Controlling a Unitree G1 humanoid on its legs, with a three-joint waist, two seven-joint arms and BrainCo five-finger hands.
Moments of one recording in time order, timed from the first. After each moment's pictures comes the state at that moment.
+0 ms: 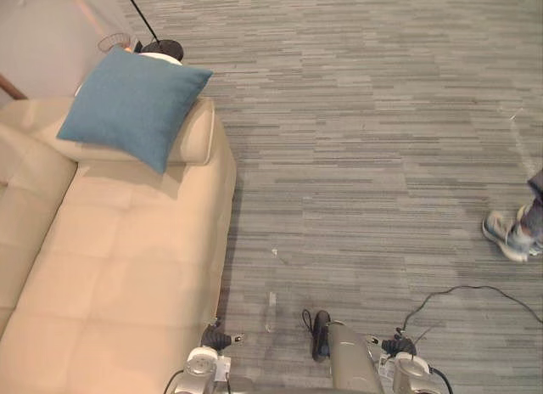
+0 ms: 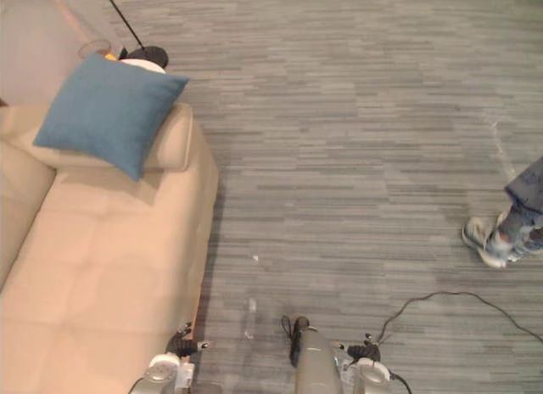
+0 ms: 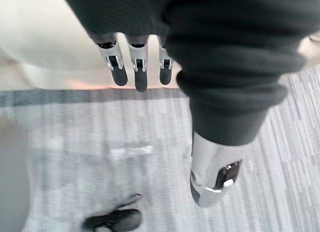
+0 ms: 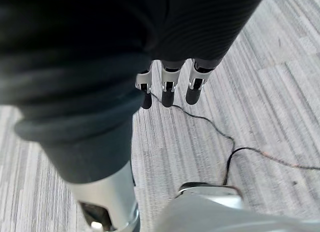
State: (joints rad) left arm 0.01 0.04 -0.06 0.94 0.08 -0.06 0.13; right arm -0.01 -0.12 -0.31 1.01 0.00 -0.01 -0.18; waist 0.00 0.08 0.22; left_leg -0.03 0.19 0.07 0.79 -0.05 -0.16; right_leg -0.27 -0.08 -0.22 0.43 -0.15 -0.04
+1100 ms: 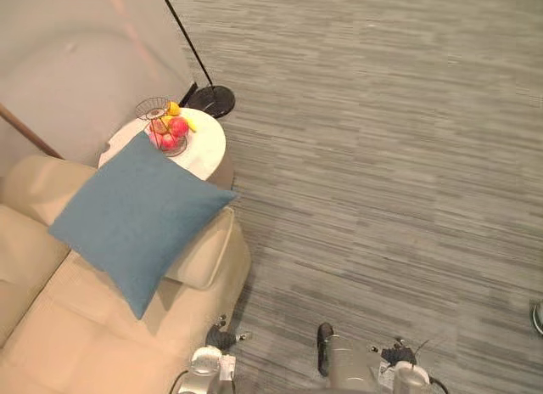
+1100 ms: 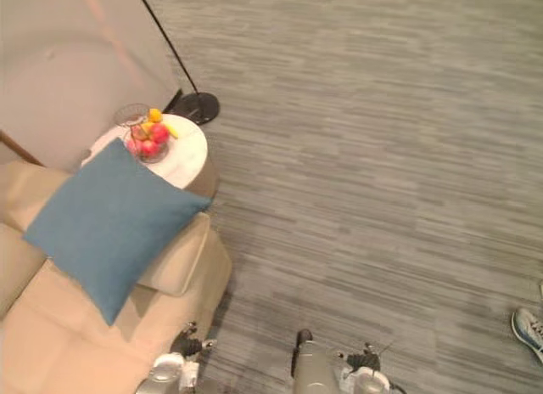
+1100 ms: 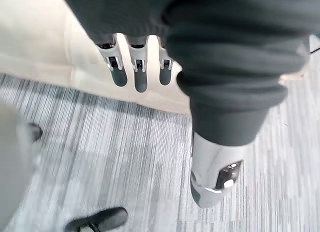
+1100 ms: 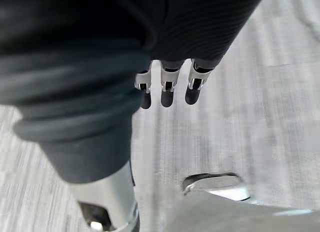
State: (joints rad) left arm 0.03 0.02 -0.07 0.94 0.04 -0.07 0.13; right arm 0.03 -0.09 -0.33 1.00 0.00 -0.02 -0.17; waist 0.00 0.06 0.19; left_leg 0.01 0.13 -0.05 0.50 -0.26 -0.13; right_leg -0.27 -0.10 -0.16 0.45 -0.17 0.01
